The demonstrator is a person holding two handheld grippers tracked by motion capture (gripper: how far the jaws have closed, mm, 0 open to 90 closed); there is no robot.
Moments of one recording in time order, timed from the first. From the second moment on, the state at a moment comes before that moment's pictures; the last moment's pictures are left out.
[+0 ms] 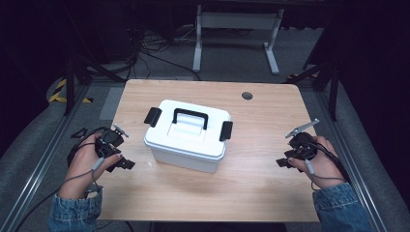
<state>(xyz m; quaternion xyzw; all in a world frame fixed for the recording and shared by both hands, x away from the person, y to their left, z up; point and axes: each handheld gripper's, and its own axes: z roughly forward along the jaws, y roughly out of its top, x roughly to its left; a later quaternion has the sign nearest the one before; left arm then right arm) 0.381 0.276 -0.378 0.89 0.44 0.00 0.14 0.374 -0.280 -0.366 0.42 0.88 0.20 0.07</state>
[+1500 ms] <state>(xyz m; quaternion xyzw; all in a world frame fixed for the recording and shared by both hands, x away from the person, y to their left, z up) 0.387 0.271 -0.378 0.89 0.44 0.00 0.14 0.398 -0.209 -0.295 0.33 0.91 0.25 0.08</state>
